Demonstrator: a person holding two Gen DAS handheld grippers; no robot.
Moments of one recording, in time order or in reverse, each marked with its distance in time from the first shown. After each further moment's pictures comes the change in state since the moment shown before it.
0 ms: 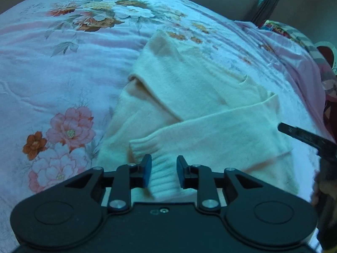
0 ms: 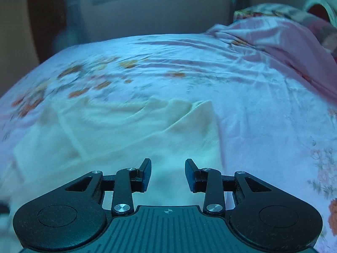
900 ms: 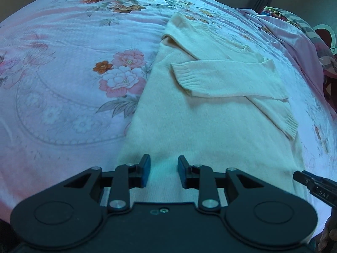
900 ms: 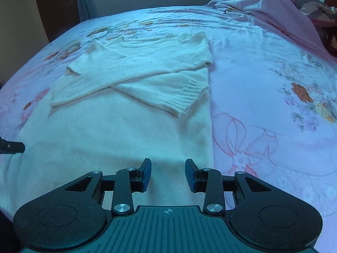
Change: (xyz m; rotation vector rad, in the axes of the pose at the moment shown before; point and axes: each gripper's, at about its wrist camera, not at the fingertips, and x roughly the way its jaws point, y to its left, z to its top) left arm -0.098 0.032 -0.103 0.027 0.031 0.057; right arm -0.156 0.026 -0.159 0.054 0.132 0.035
